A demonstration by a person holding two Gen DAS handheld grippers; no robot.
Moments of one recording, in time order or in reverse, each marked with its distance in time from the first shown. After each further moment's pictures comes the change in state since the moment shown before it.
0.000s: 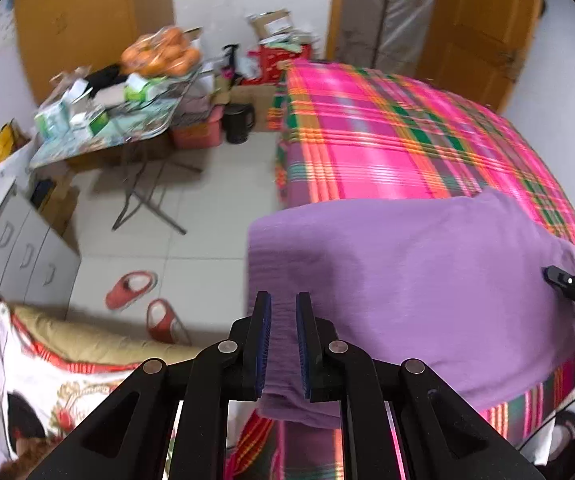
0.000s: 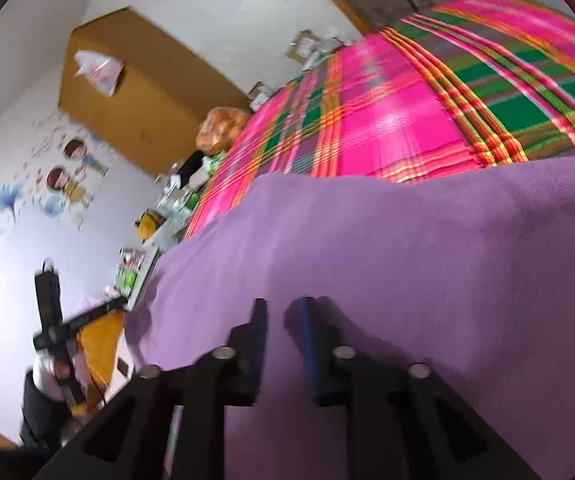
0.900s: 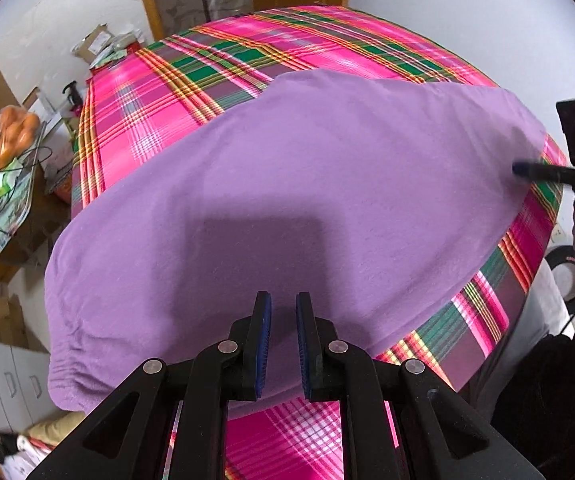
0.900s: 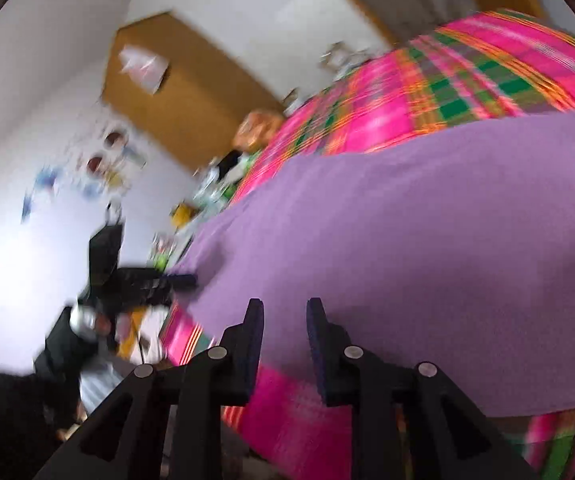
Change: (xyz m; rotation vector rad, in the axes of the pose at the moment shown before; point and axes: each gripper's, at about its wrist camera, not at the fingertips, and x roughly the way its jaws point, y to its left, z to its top) left arm 0.010 -0.142 -0.039 0.506 0.150 -0.209; right arm -0.116 -0.019 -0.075 -0.050 -0.021 0.086
